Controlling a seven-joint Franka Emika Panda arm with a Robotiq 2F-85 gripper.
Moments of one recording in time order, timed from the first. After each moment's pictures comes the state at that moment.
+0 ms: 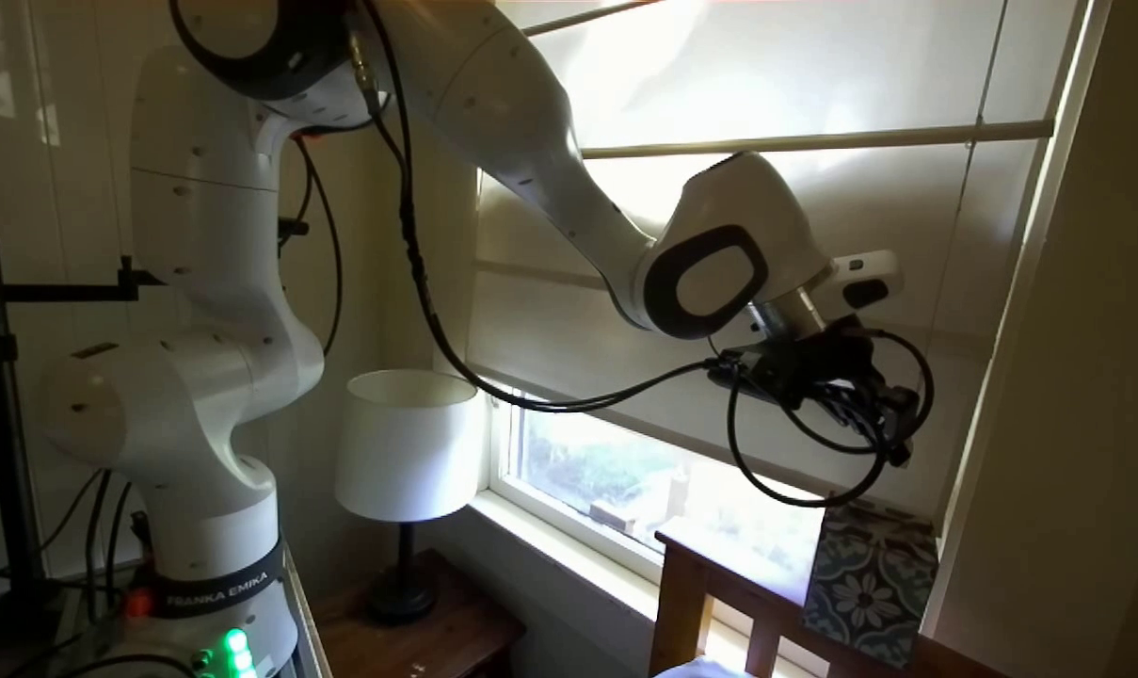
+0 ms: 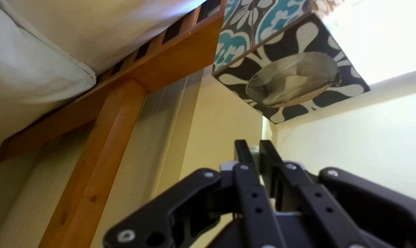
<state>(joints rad) -0.91 0.09 0.24 -2.14 -0.17 2.94 -0.09</state>
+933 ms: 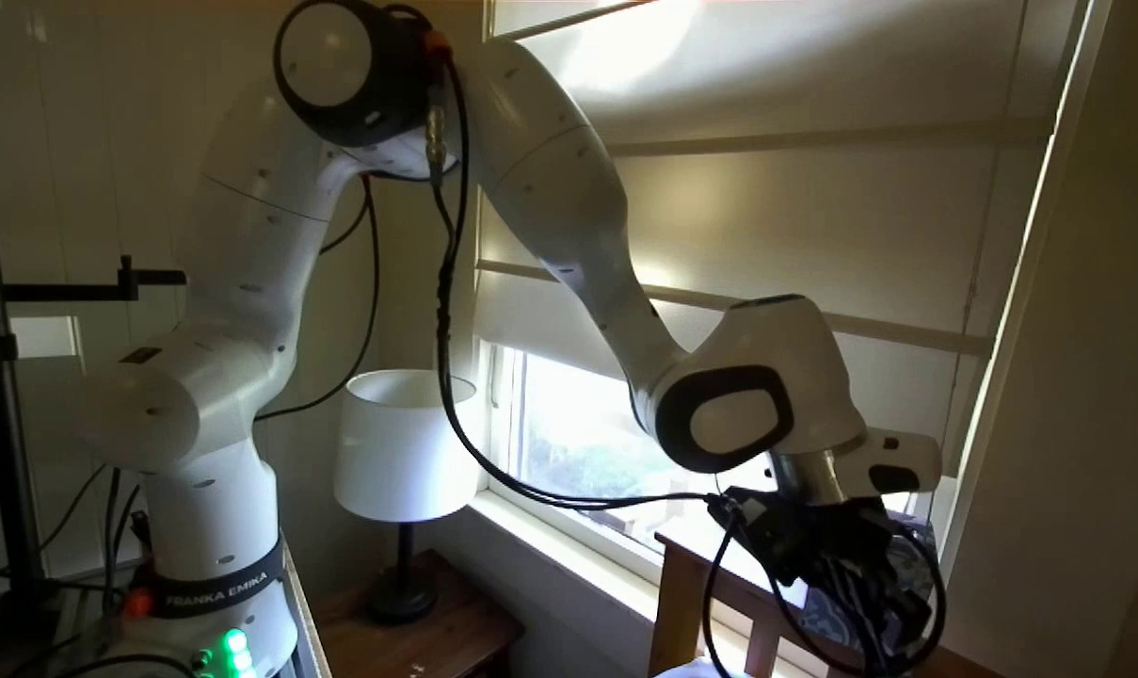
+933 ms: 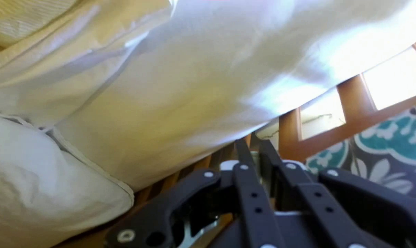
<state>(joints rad) -0.50 0.34 -0.30 -2.12 -0.16 2.92 -0.08</state>
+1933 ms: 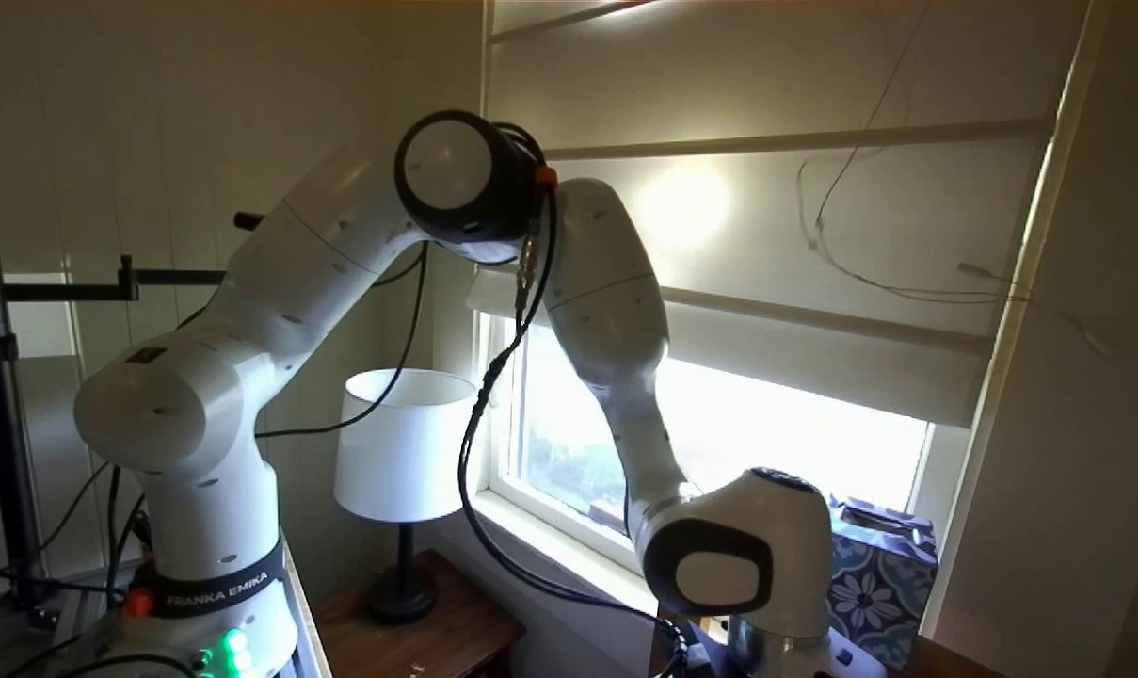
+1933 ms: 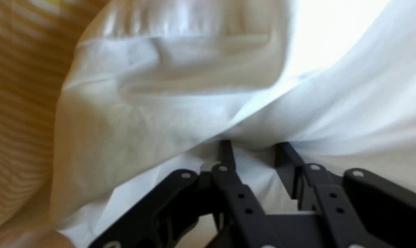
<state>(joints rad) -0.47 0.67 -0.34 -2.05 -0.07 2.76 -0.04</state>
